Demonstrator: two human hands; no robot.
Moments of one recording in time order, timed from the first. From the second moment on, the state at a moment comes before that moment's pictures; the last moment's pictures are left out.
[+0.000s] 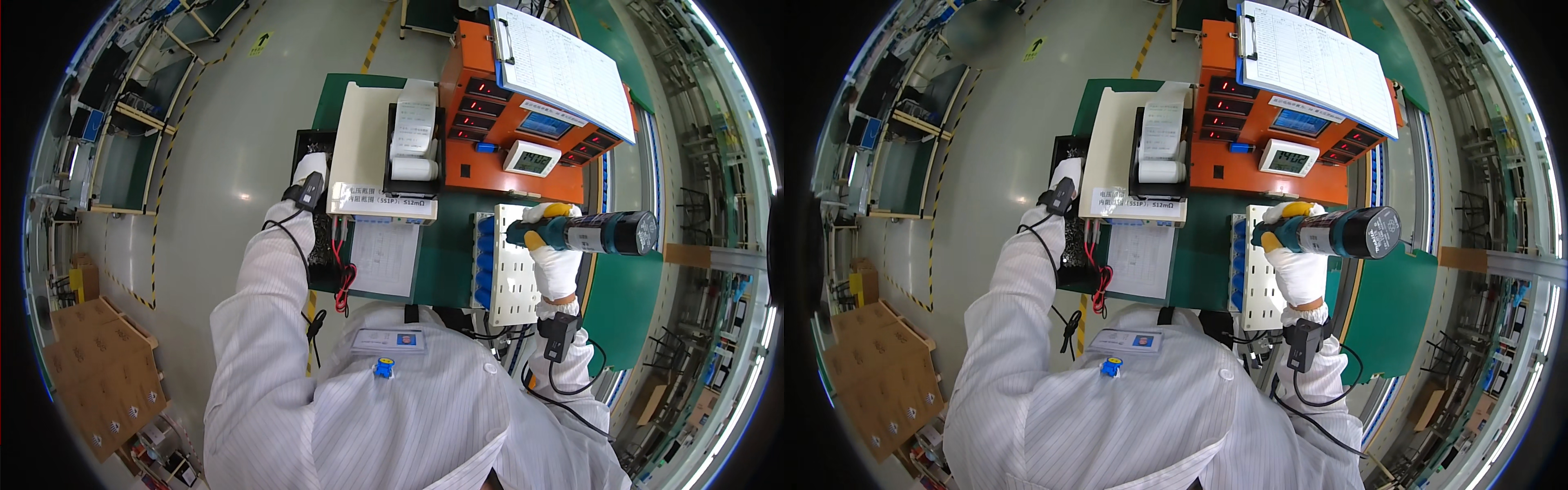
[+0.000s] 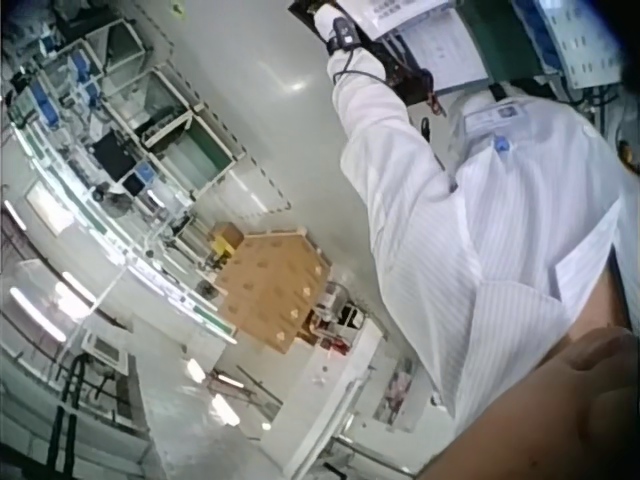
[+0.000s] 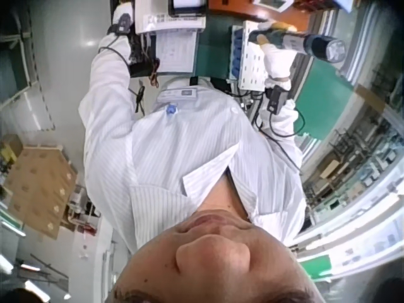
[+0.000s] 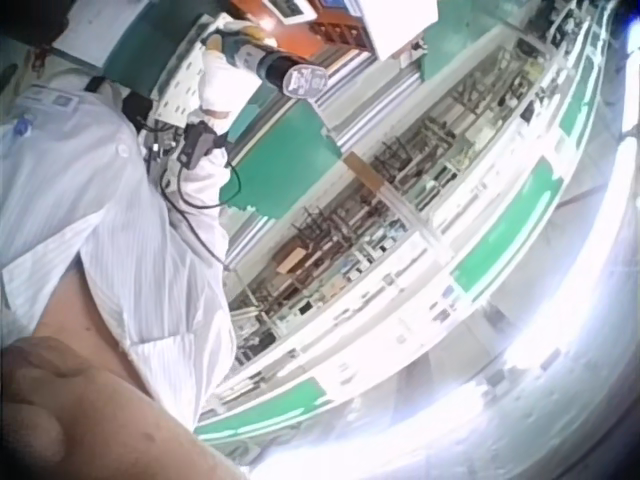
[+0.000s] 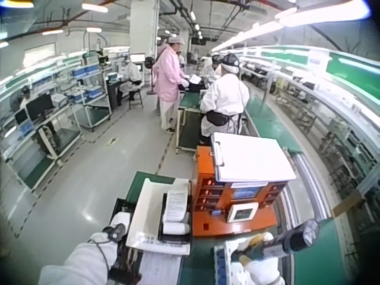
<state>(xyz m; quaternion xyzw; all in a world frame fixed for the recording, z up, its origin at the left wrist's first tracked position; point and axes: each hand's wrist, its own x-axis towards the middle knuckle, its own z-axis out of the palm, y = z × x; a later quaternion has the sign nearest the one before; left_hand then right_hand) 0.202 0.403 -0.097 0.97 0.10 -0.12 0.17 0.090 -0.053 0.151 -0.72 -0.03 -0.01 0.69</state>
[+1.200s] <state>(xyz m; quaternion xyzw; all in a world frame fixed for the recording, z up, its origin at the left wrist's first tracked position) 0.125 0.272 0.075 0.71 0.16 0.07 0.68 0.085 -0.106 0.201 -0.54 -0.18 0.00 0.82</state>
